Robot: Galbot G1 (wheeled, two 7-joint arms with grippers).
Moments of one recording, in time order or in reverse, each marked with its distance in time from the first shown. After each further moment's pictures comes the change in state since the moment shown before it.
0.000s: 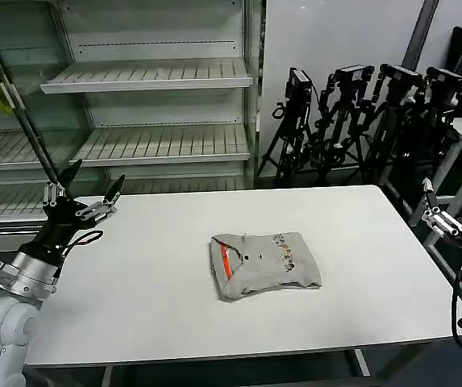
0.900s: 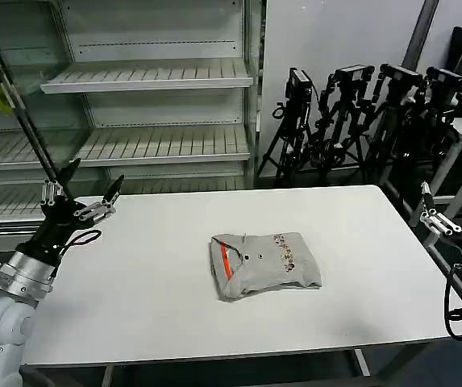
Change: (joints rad) left arm -0.001 0.008 -0.012 -0.005 0.017 -0.001 0.019; right arm 0.050 0.032 -0.034 -0.085 -0.090 0.041 -0.041
